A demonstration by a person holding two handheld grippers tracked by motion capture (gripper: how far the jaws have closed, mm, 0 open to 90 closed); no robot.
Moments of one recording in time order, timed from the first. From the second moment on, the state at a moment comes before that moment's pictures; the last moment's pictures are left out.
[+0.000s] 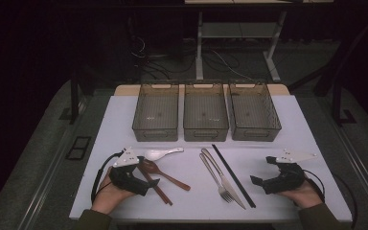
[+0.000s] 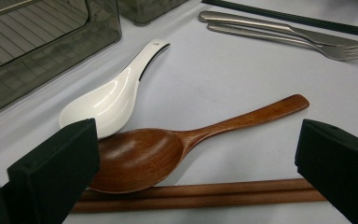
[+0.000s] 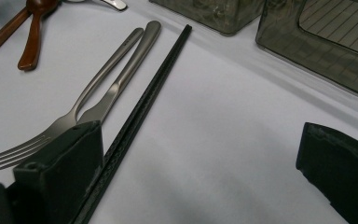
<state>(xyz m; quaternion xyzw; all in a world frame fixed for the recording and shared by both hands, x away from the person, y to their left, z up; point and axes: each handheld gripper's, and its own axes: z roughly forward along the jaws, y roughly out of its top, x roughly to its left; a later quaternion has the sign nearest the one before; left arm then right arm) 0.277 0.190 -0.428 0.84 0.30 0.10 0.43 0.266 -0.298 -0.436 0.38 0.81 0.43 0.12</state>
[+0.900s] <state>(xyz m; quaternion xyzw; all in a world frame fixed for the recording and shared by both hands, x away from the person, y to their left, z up) 0.288 0.219 -0.426 0.83 0.35 0.14 0.41 0.270 -0.299 -0.437 0.39 0.81 0.43 0.12</state>
